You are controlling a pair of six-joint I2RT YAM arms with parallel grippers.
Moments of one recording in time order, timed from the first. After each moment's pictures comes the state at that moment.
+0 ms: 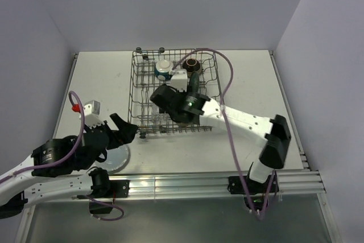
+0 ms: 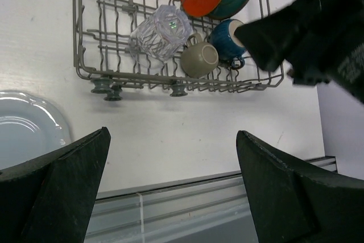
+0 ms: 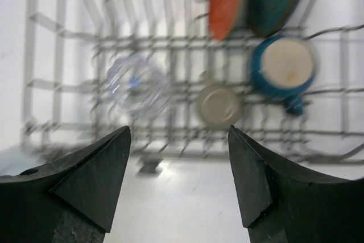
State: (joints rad) left arm -1.23 0.58 0.99 -1.06 -0.76 -1.14; right arm 1.05 1.71 1.60 -0.85 0.74 0.81
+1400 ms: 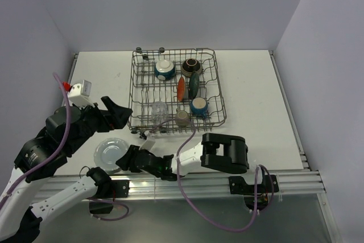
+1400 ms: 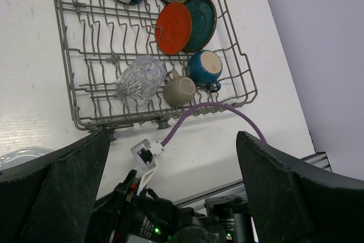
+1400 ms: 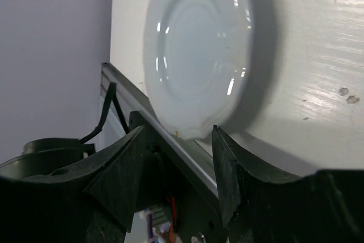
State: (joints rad) left arm -0.72 0.65 1.21 -0.89 -0.28 -0.66; right arm 1.45 2.04 1.05 0.57 0.40 1.31
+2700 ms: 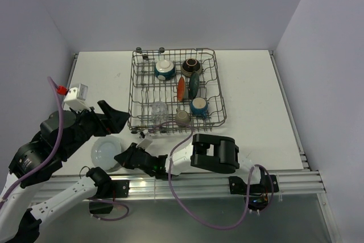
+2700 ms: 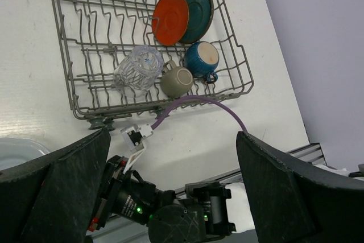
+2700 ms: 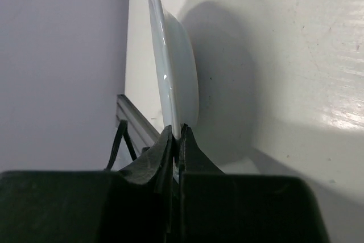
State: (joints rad) left arm -0.72 0.61 1.21 -0.95 -0.25 -0.67; right arm 1.43 2.19 1.14 0.70 0.47 1.39
